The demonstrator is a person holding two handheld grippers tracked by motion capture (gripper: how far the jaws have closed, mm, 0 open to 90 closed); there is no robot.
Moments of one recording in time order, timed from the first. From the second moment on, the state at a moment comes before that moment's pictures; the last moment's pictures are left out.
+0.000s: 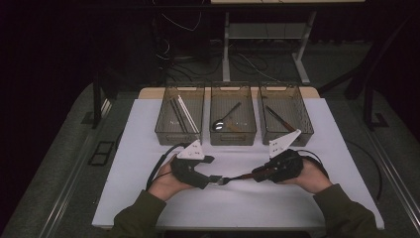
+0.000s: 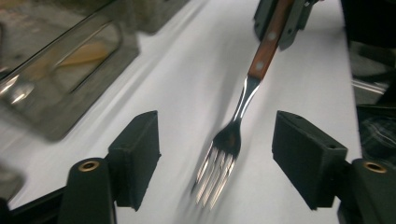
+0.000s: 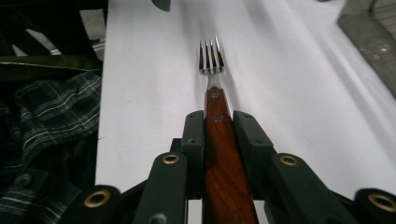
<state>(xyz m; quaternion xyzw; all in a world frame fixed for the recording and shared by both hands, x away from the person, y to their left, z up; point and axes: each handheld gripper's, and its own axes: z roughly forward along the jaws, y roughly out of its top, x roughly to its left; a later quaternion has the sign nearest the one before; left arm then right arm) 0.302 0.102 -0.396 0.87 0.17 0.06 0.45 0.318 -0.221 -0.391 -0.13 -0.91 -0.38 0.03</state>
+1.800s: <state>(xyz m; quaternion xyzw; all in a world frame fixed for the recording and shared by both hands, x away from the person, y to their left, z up) 0.278 0.153 -0.434 0.83 0.29 0.10 0.46 0.392 -0.344 -0.320 -0.41 -0.78 -0.45 -0.15</state>
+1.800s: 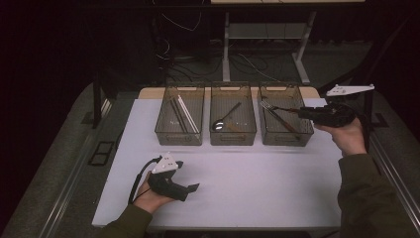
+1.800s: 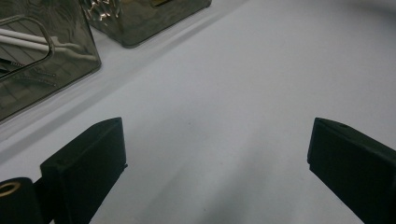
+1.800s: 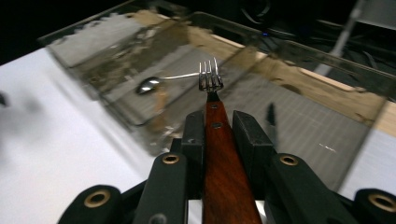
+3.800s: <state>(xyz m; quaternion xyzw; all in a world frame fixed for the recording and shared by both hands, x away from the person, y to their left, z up) 0.279 0.149 -0.436 0.84 0.29 0.09 0.45 0.449 -0.319 -0.383 -0.48 -0.77 -0.39 -0.14</state>
